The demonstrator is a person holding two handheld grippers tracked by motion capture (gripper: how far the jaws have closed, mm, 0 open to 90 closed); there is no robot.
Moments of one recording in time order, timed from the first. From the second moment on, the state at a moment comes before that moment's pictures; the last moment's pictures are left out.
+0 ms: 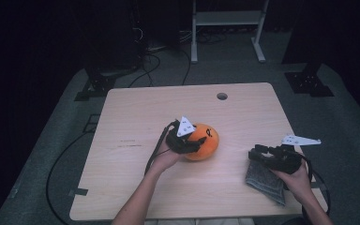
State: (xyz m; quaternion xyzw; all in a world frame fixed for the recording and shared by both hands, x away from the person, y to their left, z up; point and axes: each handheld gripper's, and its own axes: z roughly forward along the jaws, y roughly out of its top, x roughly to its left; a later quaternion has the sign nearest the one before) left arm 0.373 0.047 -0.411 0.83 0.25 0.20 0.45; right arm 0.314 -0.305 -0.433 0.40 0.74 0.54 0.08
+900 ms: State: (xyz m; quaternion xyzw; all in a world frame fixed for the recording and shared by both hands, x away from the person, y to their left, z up) left arm 0.346 0.097 -0.403 0.81 0.28 0.18 0.49; right arm 0.315 -0.307 -0.439 0.41 0.73 0.54 0.07
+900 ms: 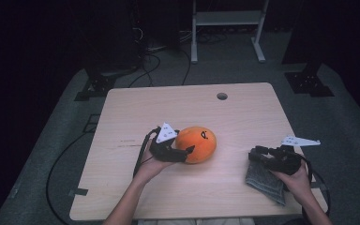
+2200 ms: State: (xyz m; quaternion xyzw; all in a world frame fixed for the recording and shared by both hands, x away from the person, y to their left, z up) left arm 0.318 0.139 -0.414 0.81 0.30 0.17 0.48; right arm 0.312 -0.317 -0.442 0.44 0.72 0.54 0.07
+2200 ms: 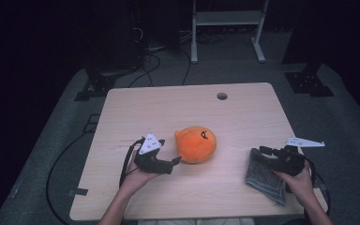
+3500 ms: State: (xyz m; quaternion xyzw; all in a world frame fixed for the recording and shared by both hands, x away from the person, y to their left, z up) left arm 0.270 0.198 -0.439 0.78 0.36 0.21 0.47; right arm 0.299 -0.332 -0.444 0.45 0.71 0.54 0.07
